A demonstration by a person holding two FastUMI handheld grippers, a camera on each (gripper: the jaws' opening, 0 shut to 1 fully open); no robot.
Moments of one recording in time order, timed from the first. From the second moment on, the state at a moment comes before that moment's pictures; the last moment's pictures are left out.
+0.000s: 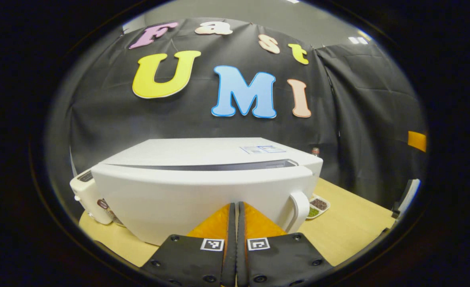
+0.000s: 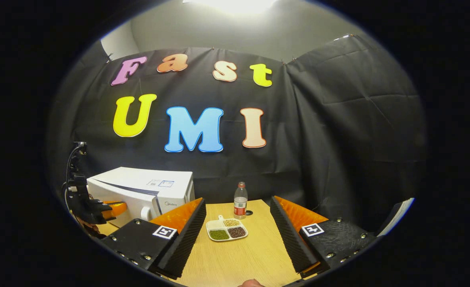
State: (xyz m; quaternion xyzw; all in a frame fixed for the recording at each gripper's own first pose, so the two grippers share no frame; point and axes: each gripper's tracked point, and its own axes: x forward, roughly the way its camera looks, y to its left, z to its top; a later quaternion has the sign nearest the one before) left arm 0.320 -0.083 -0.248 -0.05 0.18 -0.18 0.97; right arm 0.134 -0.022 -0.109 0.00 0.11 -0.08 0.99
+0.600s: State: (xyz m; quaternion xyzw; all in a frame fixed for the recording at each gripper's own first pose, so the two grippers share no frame) left arm 0.340 -0.086 -0.257 -0.06 0.18 -0.16 0.97; right arm 0.137 -0.004 -0.113 0.01 0.11 -0.06 0.99
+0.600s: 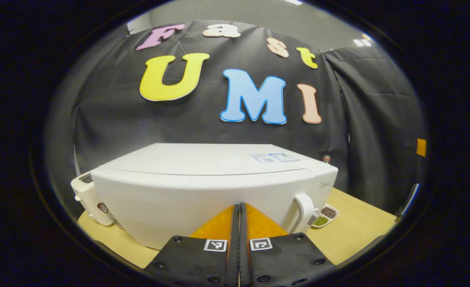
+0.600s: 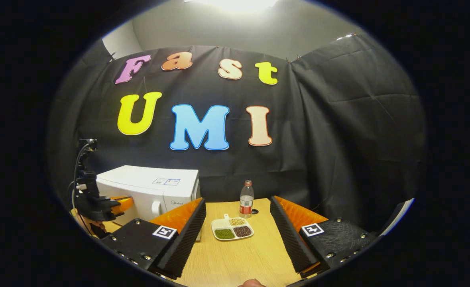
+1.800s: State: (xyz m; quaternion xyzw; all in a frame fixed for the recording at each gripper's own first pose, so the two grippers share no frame) left arm 0.113 -0.022 -0.048 -0.02 0.04 -0.03 1.00; right arm 0.033 0.023 -0.057 0.06 0.06 0.09 0.99
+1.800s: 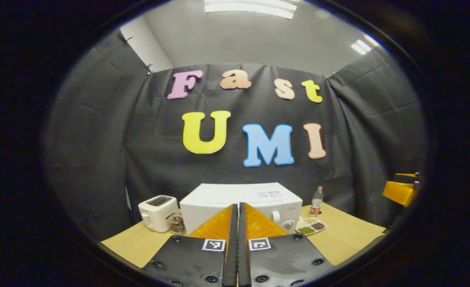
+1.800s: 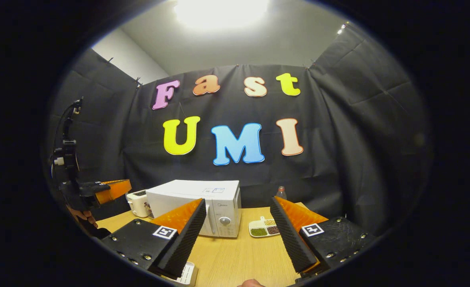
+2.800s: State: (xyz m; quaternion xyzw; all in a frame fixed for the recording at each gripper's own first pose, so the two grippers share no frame) left arm 0.000 0.059 -0.042 -0.03 0.04 0.01 1.00; right arm -0.023 0.074 -0.035 0.06 0.04 0.08 0.99
